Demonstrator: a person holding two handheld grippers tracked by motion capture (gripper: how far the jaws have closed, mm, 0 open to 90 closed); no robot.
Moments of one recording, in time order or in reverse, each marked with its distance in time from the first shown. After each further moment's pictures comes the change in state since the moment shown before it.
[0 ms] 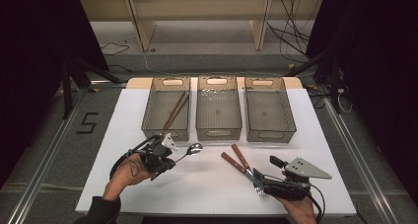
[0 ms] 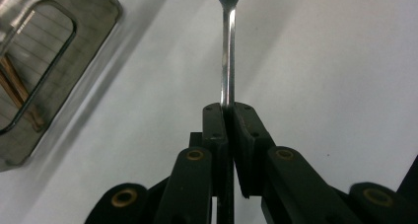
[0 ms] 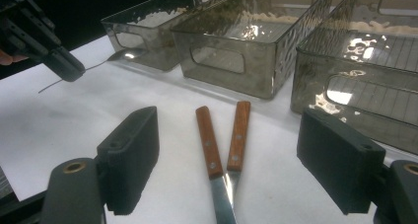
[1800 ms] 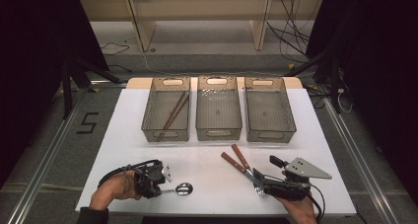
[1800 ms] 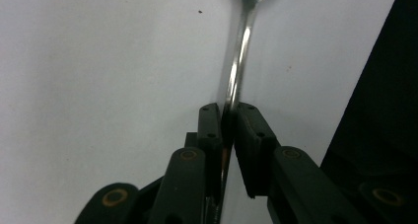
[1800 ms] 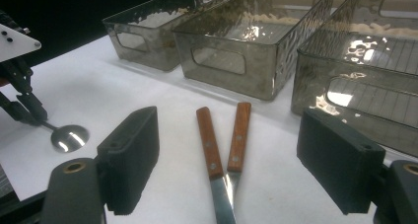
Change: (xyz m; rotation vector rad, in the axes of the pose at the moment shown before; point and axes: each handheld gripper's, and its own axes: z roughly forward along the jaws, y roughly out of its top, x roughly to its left) left arm -0.024 -0.046 0.021 0.316 -0.127 0.271; right arm 0.000 0.001 0.000 -0.001 0.002 -0.007
